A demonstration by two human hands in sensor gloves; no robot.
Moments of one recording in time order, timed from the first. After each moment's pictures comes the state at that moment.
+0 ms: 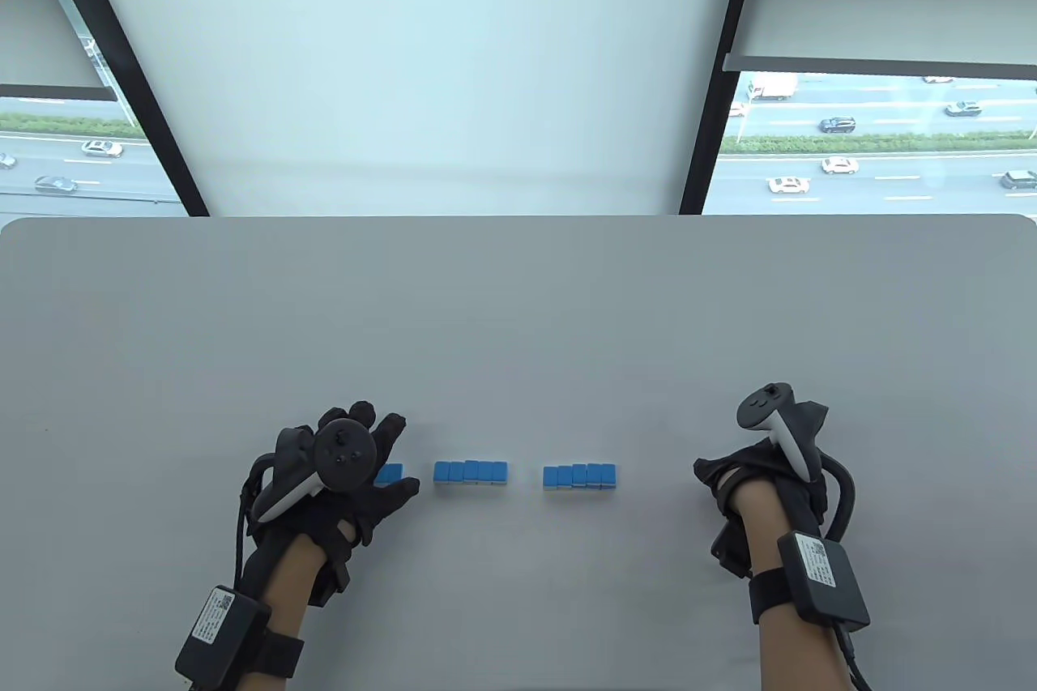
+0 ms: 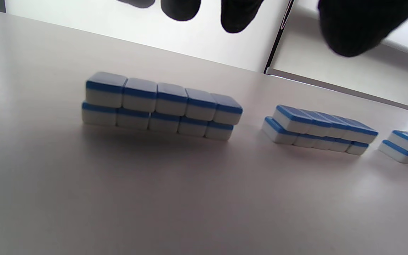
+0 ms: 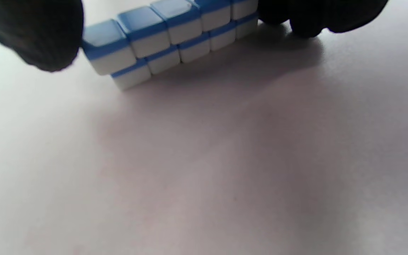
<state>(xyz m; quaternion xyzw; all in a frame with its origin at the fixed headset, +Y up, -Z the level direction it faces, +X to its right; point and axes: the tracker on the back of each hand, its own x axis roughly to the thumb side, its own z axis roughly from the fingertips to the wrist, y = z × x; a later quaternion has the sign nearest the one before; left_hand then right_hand) -0.243 -0.725 -0.338 -0.10 -0.10 0.10 0.98 0.245 -0.755 -0.366 -0.30 0.25 0.91 0.13</state>
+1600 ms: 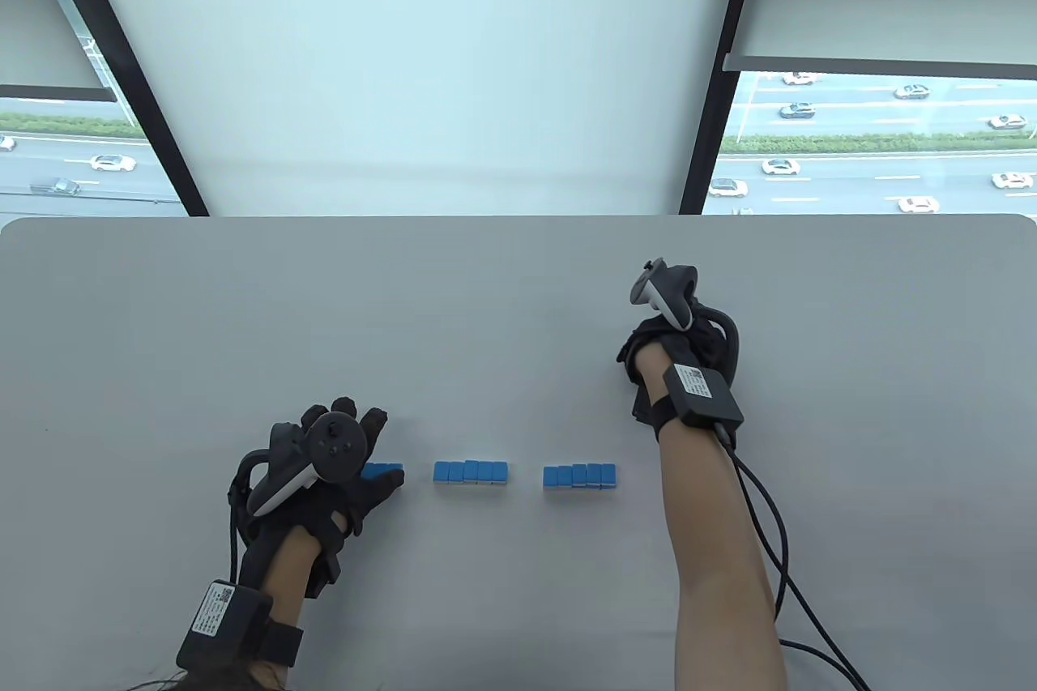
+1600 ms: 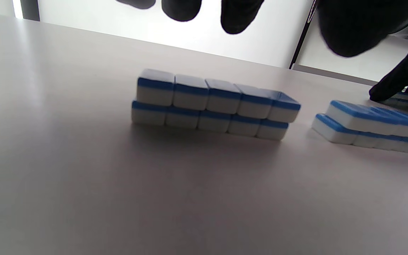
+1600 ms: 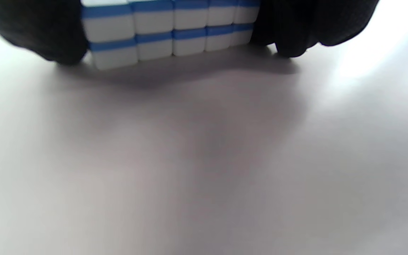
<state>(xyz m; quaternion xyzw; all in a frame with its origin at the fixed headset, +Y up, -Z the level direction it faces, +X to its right) -0.256 -0.728 -0.347 -0.10 -0.05 0.08 0.99 0.140 -0.752 -0.559 -0.27 0.22 0.94 0.00</state>
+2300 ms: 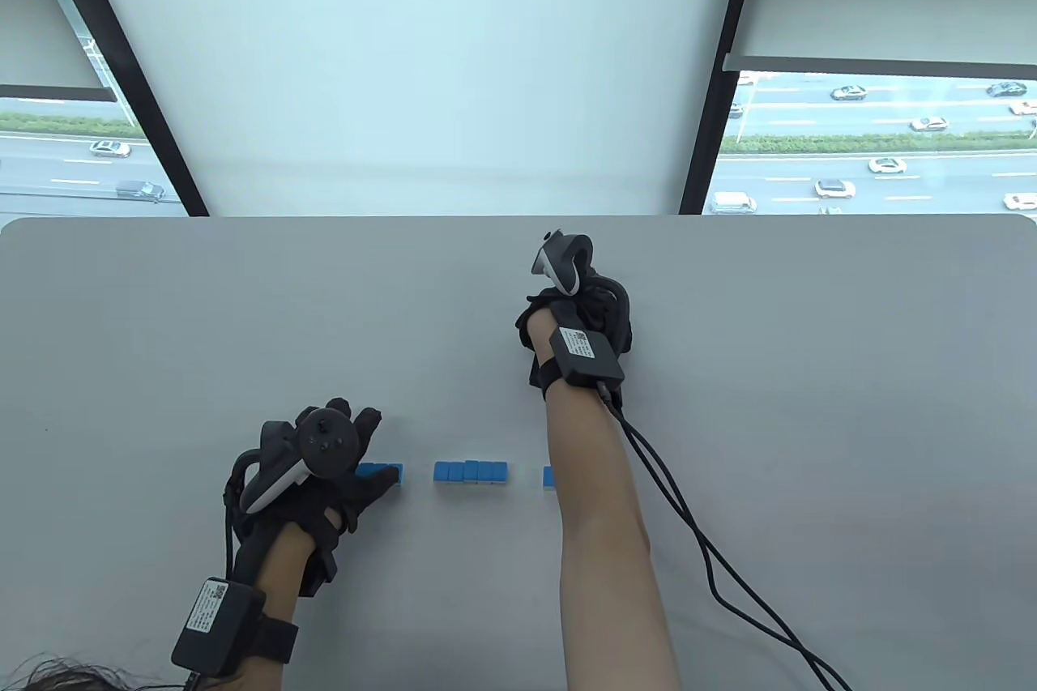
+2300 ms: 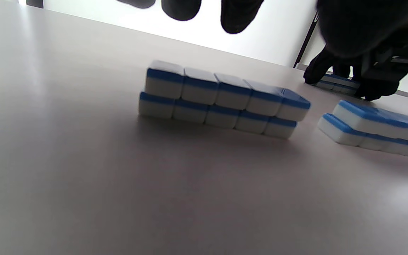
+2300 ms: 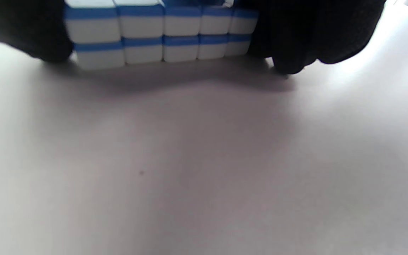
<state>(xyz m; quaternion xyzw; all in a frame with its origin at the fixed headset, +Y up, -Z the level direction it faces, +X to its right) -0.262 -0.731 -0.350 -0.12 -0.05 0.10 0.99 0.037 -0.739 -0.581 -0.30 0.23 0.93 -0.01</state>
